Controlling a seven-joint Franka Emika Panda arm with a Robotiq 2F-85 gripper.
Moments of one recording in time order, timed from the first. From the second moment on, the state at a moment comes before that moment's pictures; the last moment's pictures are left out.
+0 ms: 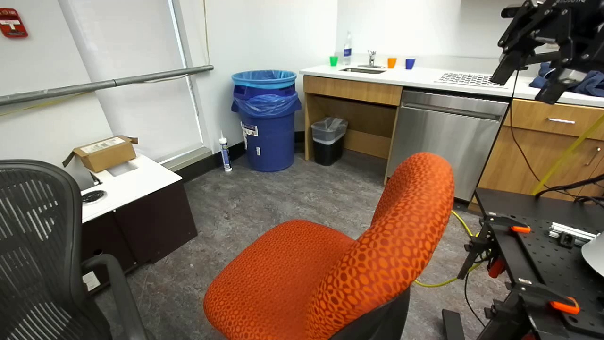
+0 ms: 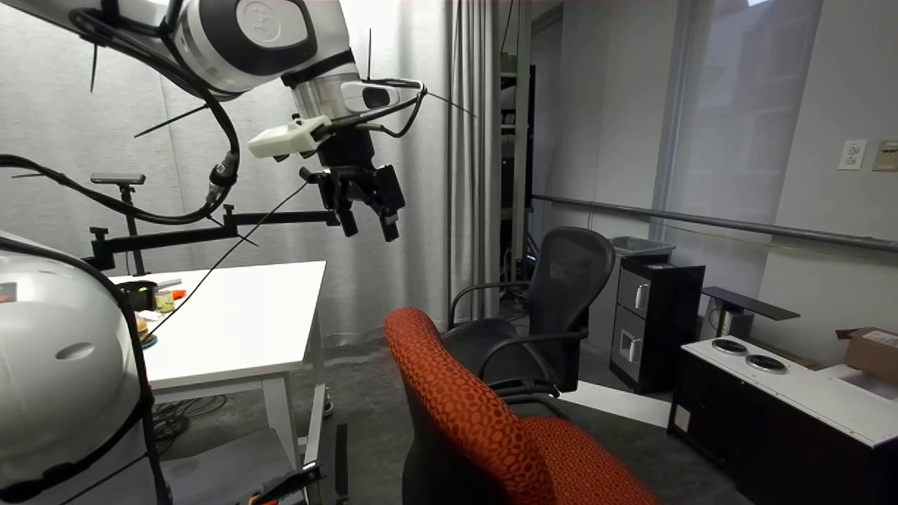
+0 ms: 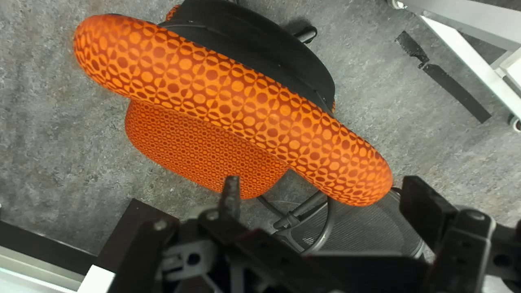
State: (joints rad) arm 0.17 -0.87 0.12 -2.68 0.05 2.07 -0.02
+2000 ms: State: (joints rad) arm 0.15 -0.80 0.20 -2.76 0.02 1.92 0.08
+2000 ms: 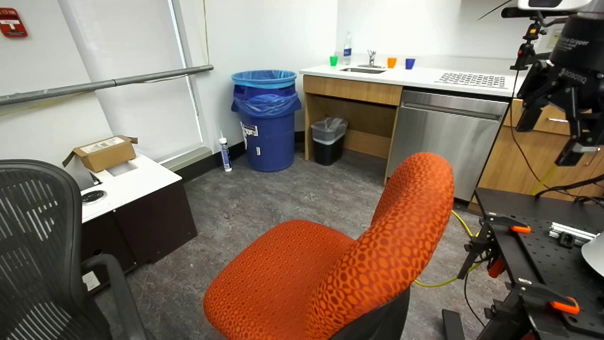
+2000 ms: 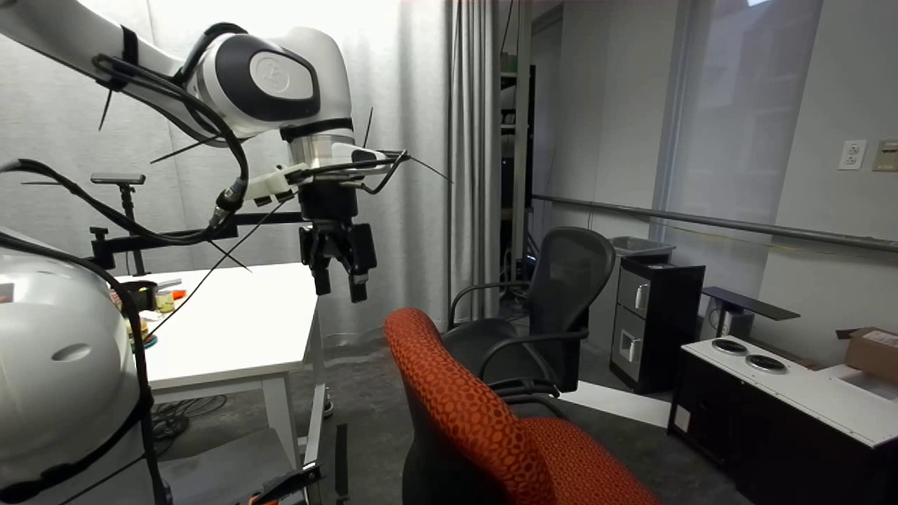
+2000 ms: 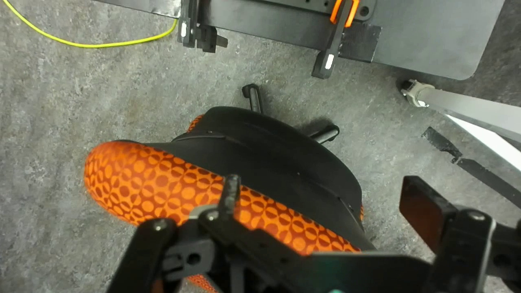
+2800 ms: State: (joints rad) arm 0.10 -0.59 0.16 -2.76 -0.06 2.00 0.08
